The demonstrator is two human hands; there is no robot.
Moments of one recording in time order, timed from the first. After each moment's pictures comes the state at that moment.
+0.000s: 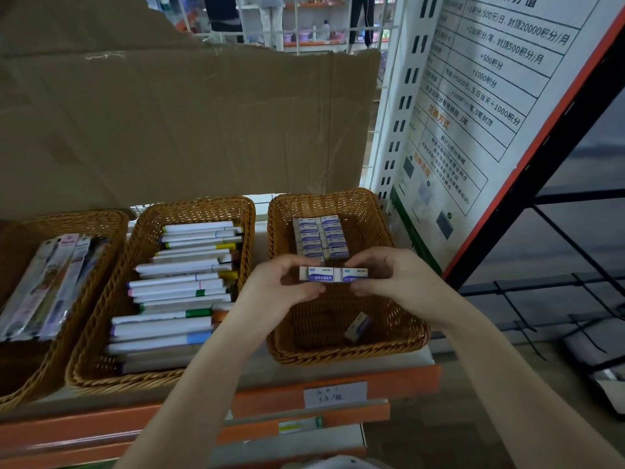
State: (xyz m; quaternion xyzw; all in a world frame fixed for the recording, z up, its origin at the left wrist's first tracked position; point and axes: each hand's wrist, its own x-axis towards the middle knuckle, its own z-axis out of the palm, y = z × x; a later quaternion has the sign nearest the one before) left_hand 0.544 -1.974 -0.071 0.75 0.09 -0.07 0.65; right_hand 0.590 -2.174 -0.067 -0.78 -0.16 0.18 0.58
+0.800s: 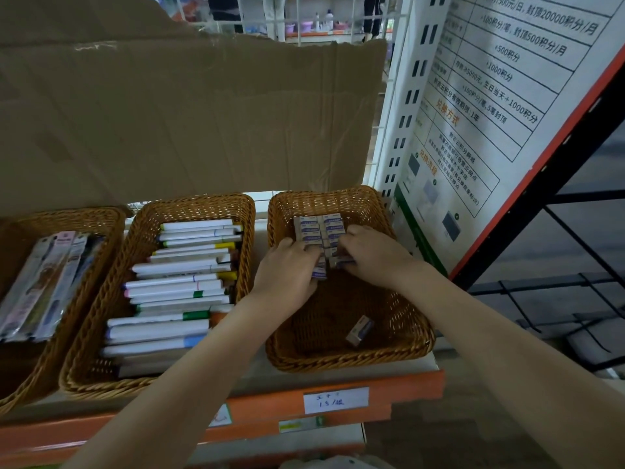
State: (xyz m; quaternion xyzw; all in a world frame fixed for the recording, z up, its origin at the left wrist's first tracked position) left_hand 0.597 -1.979 -0.101 0.99 -0.11 0.04 0.03; right_hand 0.655 -2.137 -0.086 -0.94 -0.31 0.08 0.08
